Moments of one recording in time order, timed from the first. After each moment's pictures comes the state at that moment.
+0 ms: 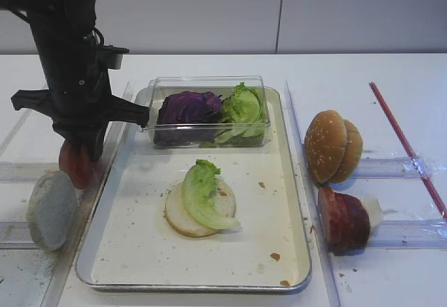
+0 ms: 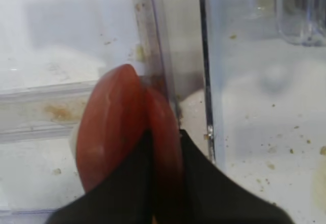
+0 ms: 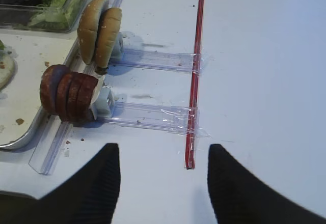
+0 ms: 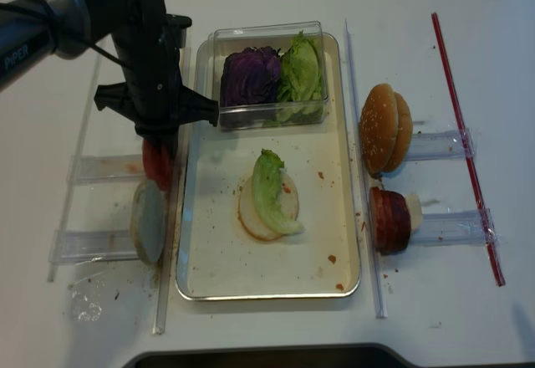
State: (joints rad) left arm -0.35 1.86 -1.43 0.09 1.22 -0.30; right arm -0.01 -0.02 -0.48 0.16 1.13 -0.15
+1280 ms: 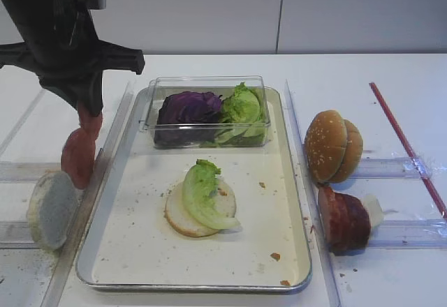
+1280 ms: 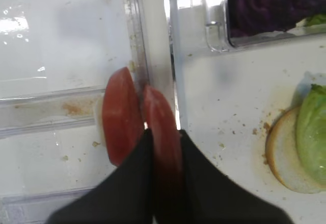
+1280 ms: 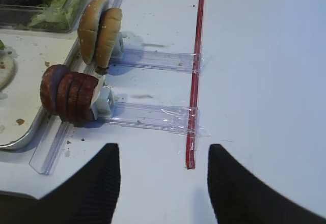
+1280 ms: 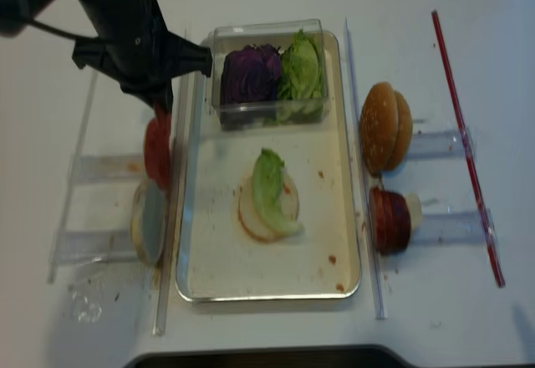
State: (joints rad) left arm -0.35 1.69 -1.47 0.05 1.23 -0.30; right arm -0.01 -0.02 -0.48 0.16 1.13 -0.14
